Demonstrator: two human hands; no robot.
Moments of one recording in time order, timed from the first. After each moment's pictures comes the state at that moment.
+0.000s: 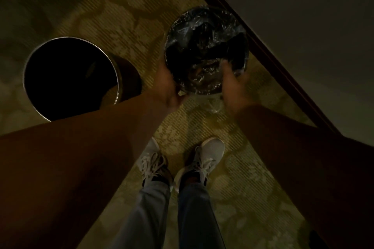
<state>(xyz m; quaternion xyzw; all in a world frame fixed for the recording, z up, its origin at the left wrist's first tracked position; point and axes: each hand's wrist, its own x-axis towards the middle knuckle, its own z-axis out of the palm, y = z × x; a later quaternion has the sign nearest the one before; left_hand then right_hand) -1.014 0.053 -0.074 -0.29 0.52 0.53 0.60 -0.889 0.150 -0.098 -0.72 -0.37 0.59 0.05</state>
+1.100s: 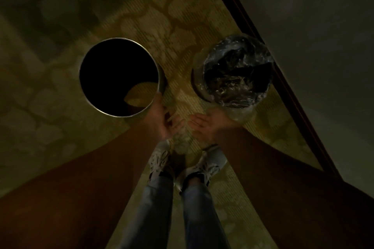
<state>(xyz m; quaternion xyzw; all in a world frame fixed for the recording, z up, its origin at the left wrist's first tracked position) -1.044 -0.059 -0.062 -0.48 0.47 0.50 0.54 -0.938 0.059 -0.073 -0.68 -0.09 0.70 -0.19</state>
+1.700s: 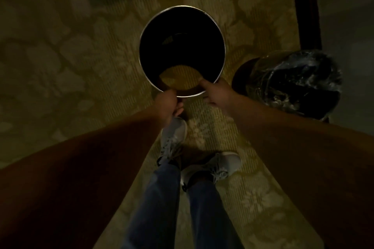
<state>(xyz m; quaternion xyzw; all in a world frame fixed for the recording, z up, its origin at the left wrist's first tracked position) -1.074 -0.168 -0.112 -0.44 0.59 0.50 0.45 -1.050 -0.015 -0.130 -0.48 -0.61 0.55 -0.32</state>
